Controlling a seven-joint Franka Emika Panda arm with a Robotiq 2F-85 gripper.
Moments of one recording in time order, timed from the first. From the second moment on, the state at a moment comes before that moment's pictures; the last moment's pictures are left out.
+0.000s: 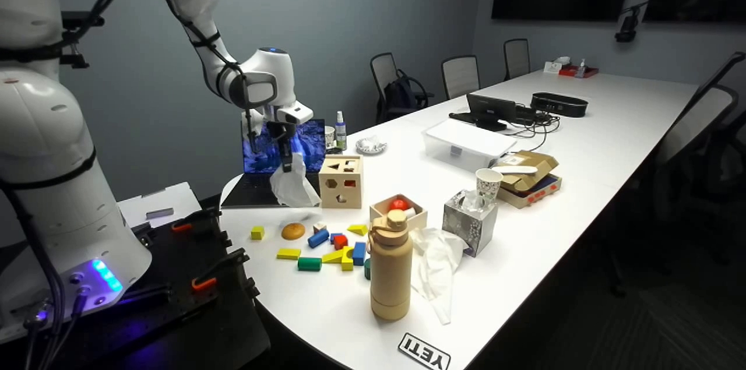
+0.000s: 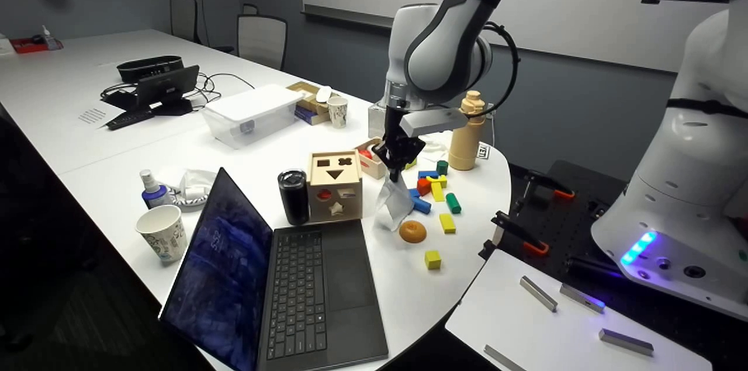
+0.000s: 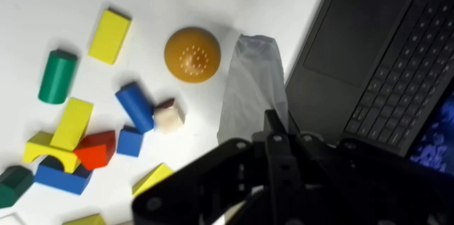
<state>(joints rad) 0.23 0.25 0.05 -2.55 0.19 2.85 0.41</state>
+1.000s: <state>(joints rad) 0.07 0.30 -0.23 -2.29 0.03 2.86 0.50</state>
